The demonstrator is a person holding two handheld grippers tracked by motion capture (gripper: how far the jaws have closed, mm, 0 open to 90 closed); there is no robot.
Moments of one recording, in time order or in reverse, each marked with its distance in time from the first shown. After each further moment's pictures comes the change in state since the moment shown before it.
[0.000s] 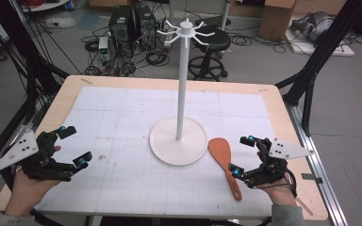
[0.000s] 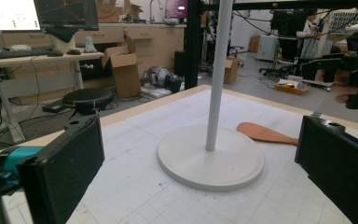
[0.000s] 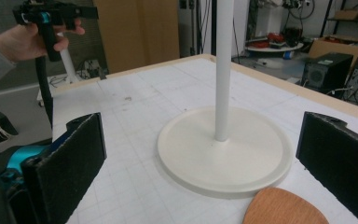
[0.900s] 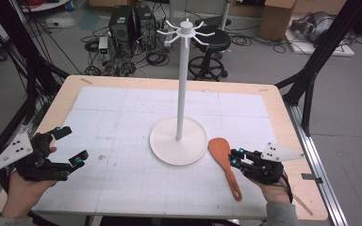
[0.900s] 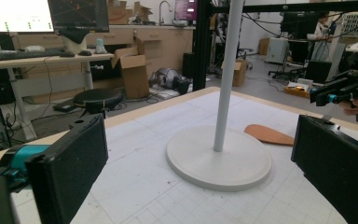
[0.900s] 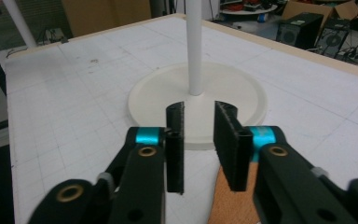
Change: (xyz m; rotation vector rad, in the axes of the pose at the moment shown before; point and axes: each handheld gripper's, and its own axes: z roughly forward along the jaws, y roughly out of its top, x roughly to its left) left arm 0.001 0.001 -0.008 -0.015 0.031 -0.009; right arm -0.004 -0.025 0.003 0.127 -0.123 0.028
